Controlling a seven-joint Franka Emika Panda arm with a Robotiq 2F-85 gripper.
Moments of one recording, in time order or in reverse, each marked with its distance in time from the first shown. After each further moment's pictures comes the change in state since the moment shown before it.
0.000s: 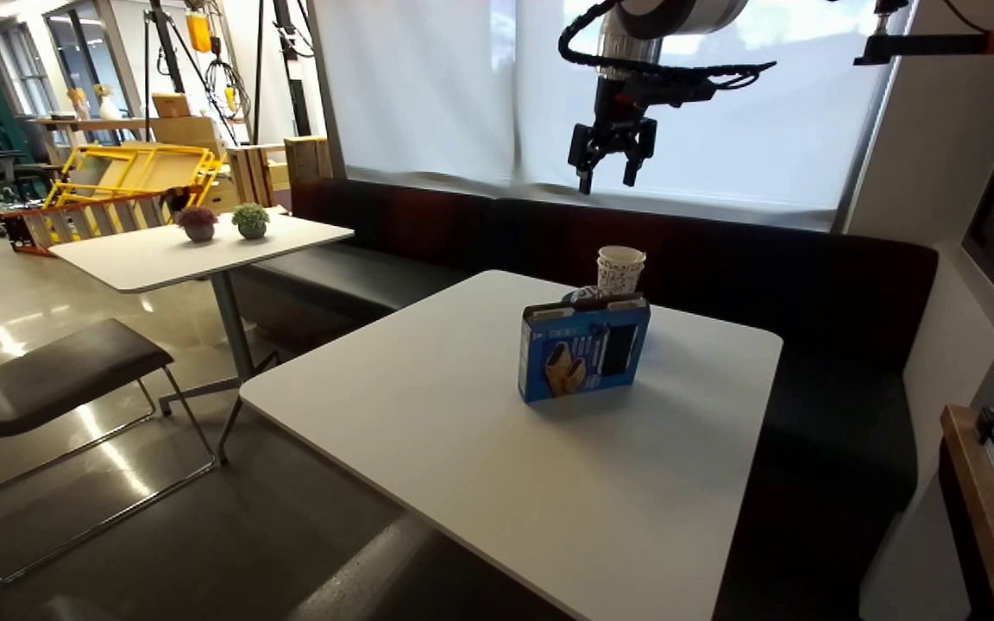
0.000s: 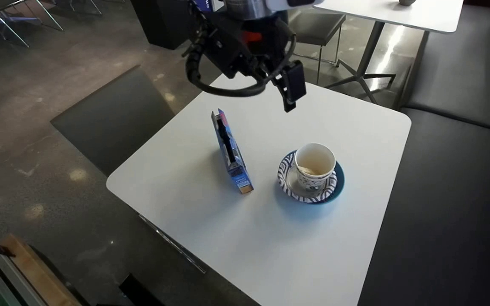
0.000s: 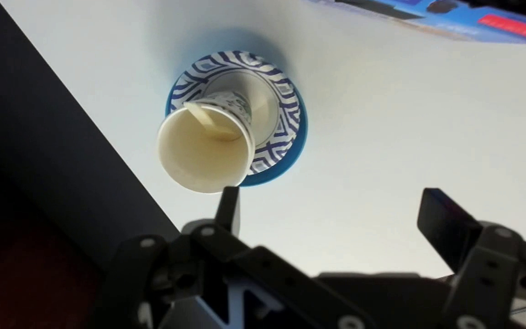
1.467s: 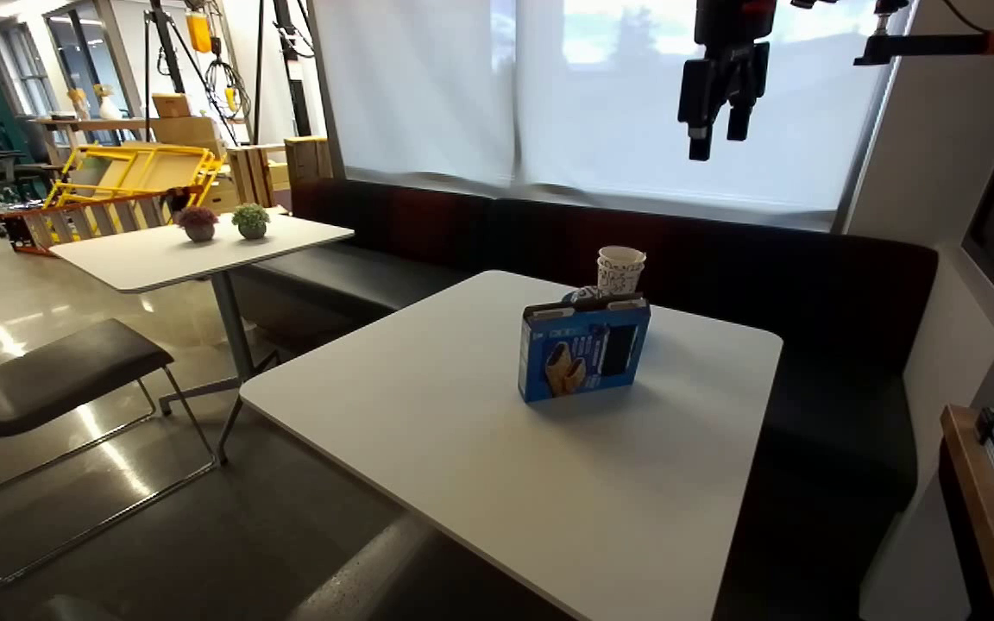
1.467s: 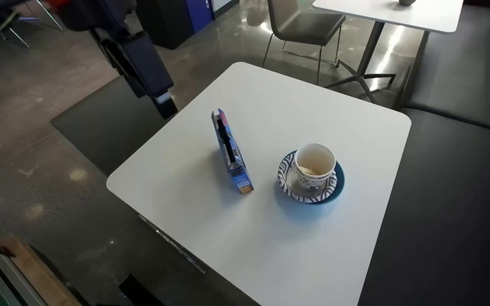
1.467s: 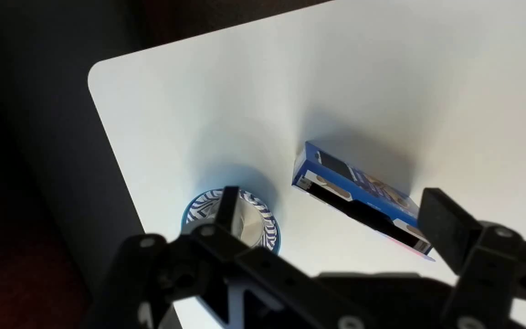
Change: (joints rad) arm 0.019 -0.556 0.153 -0.406 -0.127 -0.310 -0.026
